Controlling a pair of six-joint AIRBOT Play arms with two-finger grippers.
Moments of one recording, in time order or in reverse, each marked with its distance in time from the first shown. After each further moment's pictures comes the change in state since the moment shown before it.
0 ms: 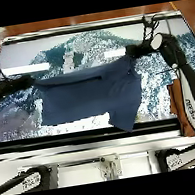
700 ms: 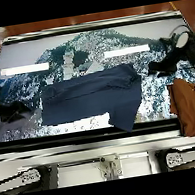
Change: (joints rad) left arm 0.373 -0.088 -0.012 0.188 -0.730 -0.040; right arm -0.274 0.088 -0.111 -0.040 0.595 -0.105
